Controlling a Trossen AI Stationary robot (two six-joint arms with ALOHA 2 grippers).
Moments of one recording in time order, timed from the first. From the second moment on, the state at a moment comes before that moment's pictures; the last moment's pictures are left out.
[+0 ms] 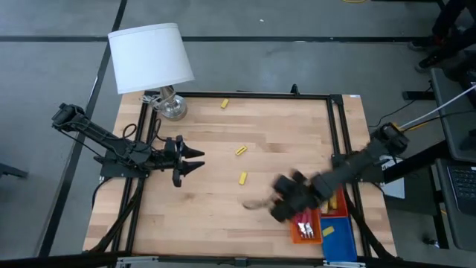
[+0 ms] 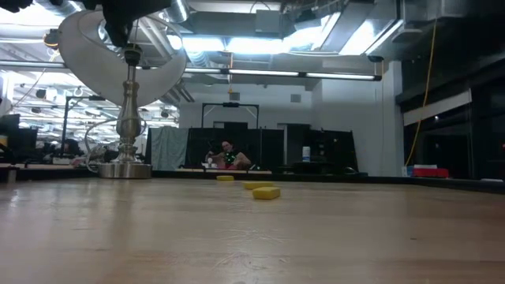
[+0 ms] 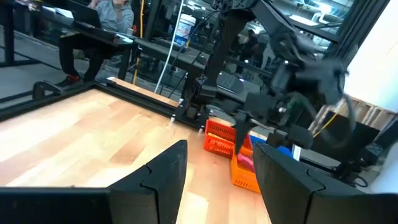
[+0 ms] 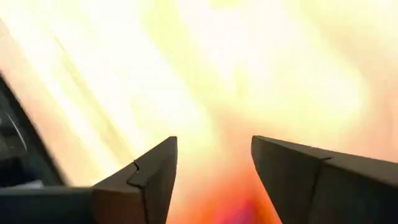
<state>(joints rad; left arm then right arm) -0.42 0.81 0.42 0.39 -0.56 -0.38 0.63 1.61 1.21 -0.85 0.33 1.18</state>
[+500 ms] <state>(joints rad) -0.47 0.77 0.42 0.09 -0.61 -0.45 0.08 1.76 1.21 -0.43 -0.20 -0.36</state>
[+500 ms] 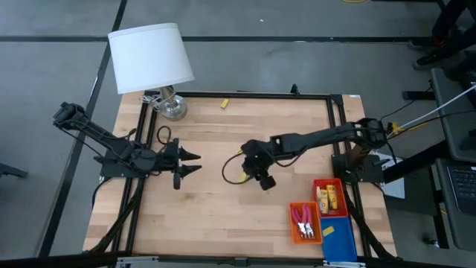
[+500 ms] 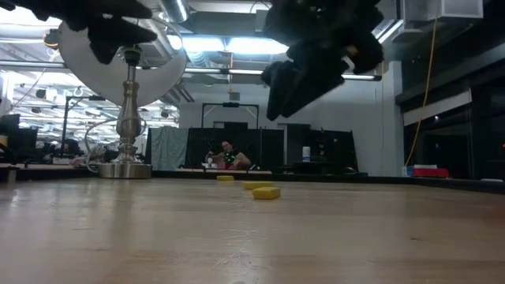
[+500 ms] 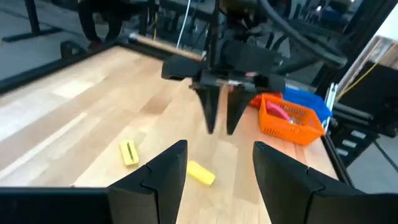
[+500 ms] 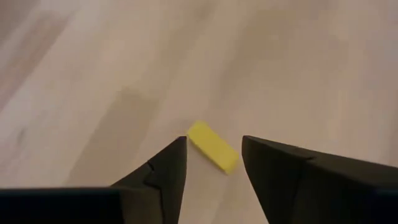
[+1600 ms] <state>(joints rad) -0.50 0.77 0.42 0.06 -0.76 -0.67 0.03 1.94 1.22 -0.30 -0.28 -1.06</state>
